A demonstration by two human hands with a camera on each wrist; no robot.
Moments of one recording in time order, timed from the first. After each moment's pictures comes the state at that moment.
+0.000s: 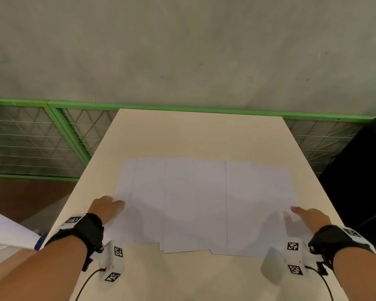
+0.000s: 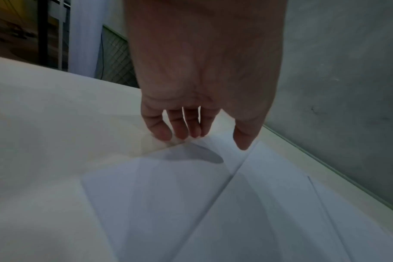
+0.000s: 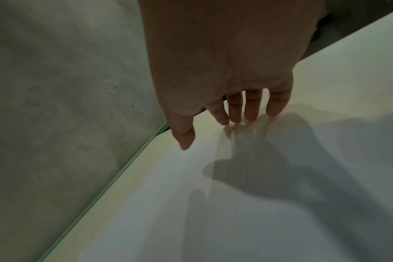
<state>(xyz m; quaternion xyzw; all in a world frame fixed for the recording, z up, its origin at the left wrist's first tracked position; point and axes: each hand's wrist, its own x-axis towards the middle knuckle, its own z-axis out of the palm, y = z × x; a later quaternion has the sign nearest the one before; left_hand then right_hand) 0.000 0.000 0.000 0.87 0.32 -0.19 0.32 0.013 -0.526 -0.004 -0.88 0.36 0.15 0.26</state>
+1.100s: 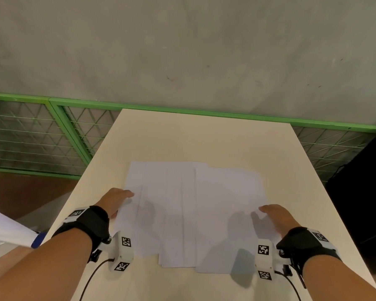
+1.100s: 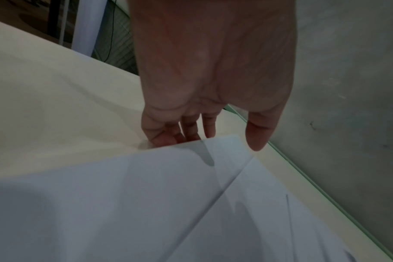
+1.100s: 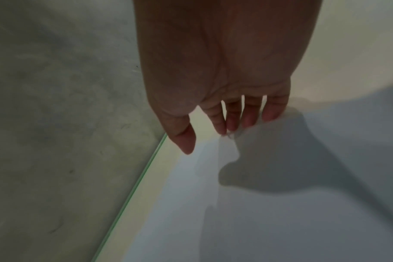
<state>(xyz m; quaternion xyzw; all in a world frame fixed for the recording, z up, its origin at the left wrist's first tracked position) 0.032 -0.021 0.021 0.74 0.37 -0.16 0.54 0.049 -0.442 0.001 -0.79 0.33 0.19 0.48</state>
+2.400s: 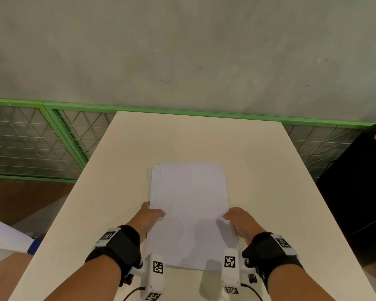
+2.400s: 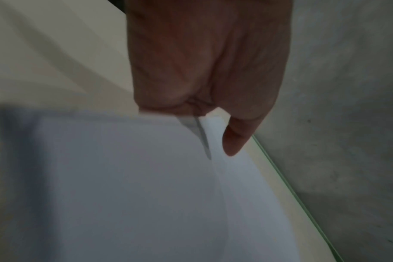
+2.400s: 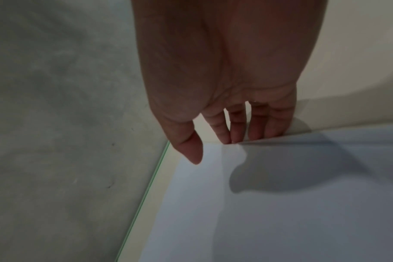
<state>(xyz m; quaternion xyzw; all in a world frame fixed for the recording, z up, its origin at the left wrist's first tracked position) -0.006 -0.113 0.027 0.68 0.31 -0.23 0.63 0.011 -0.366 0.014 -0.77 0.24 0.26 0.54</state>
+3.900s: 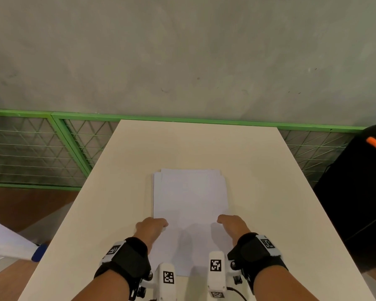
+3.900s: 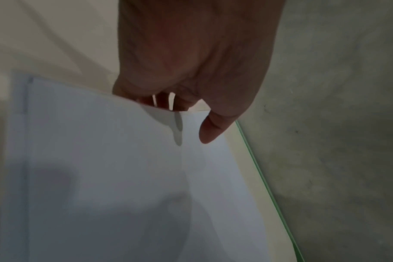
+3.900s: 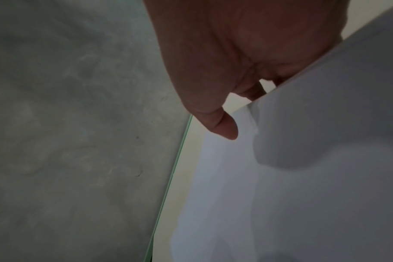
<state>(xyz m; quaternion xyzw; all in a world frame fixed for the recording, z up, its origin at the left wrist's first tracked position) -0.027 -0.127 0.019 0.73 0.38 -0.23 0.52 -0.006 -0.338 0.034 -0.78 0.29 0.29 0.48</state>
